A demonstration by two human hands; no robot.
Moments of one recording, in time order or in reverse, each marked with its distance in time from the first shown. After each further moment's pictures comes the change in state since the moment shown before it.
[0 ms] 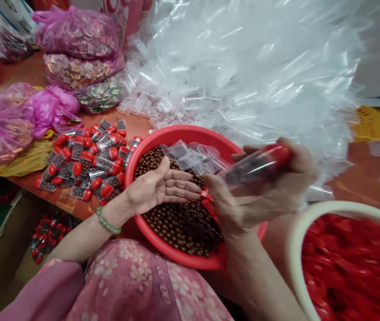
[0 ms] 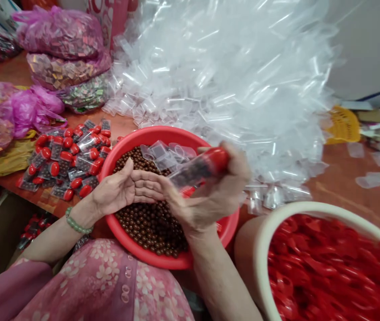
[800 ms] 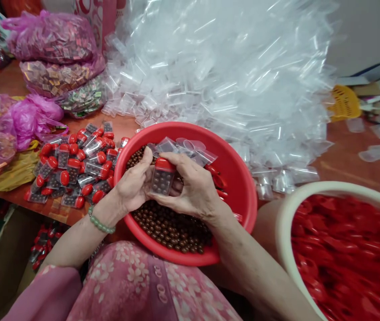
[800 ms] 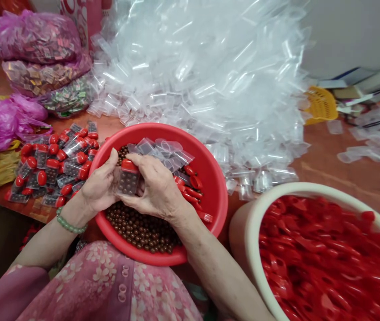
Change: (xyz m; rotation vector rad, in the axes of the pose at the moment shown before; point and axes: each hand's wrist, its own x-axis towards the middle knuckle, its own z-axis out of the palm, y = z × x) left_hand 0.011 0.019 0.013 0.062 0.101 -0.056; right_hand 0.019 -0.003 0.013 0.025 -0.089 -0.128
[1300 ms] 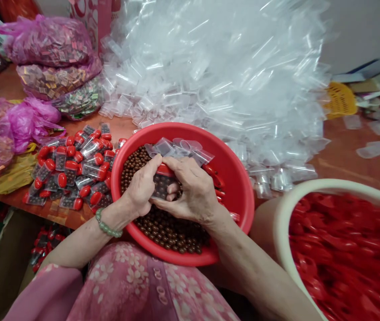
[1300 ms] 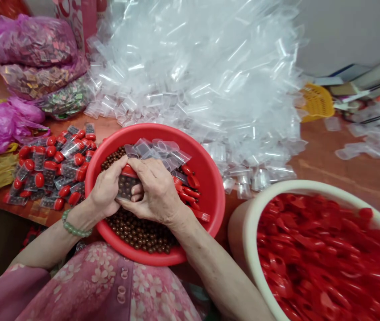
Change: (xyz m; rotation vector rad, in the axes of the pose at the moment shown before) left_hand 0.018 -0.020 0.022 0.009 0.269 0.224; right_hand -0.006 -0.002 -0.004 -0.085 0.052 -0.023
